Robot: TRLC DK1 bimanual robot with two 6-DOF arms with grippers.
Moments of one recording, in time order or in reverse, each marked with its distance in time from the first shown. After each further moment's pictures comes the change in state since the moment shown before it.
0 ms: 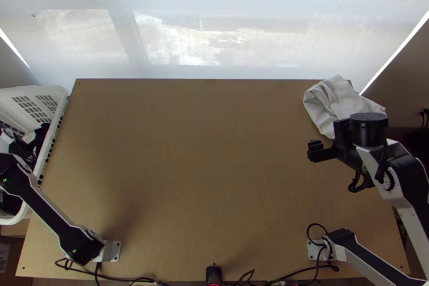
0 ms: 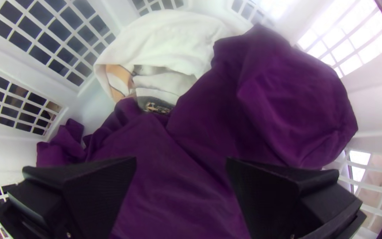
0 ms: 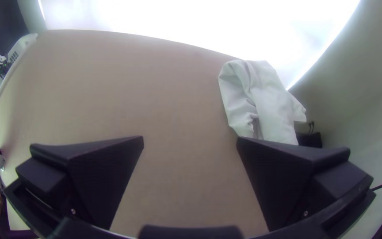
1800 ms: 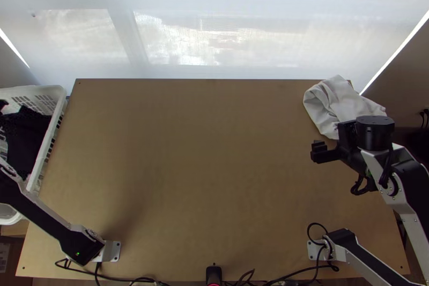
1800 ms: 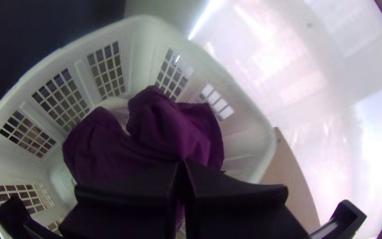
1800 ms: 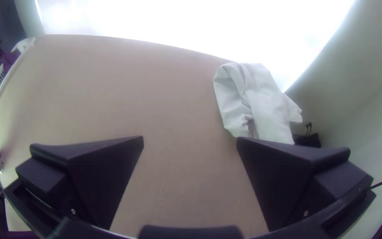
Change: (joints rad) left arm 0.013 -0.420 0.015 -0.187 0.346 -0.120; right arm -0.025 -0.039 -0.022 0.018 0.000 -0.011
